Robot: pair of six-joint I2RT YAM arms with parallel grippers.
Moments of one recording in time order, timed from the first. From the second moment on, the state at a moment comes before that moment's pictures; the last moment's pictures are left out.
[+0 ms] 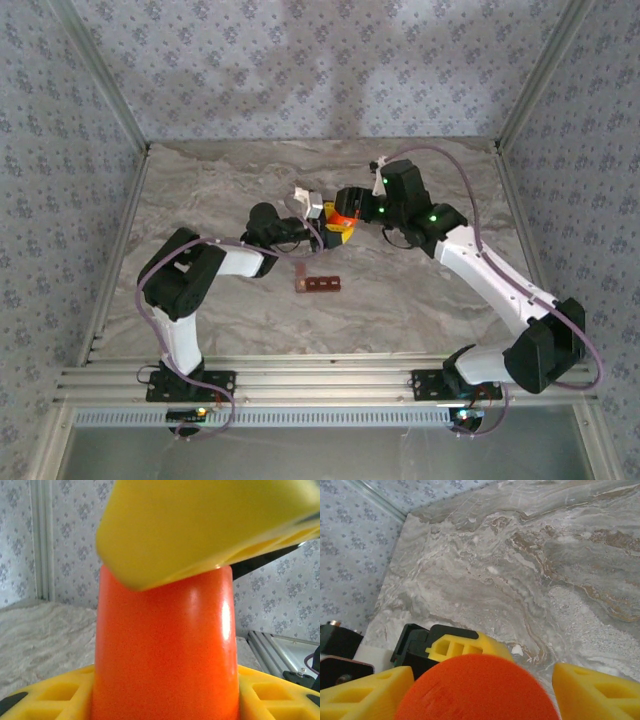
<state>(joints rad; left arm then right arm) -0.61 1.88 0.87 1.25 0.85 -0.33 0.54 1.34 1.22 -0.46 -0.16 0.58</state>
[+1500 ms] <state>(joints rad) -0.61 1.88 0.90 1.27 0.95 -0.37 0.27 1.30 1.19 -0.42 -0.85 0.09</state>
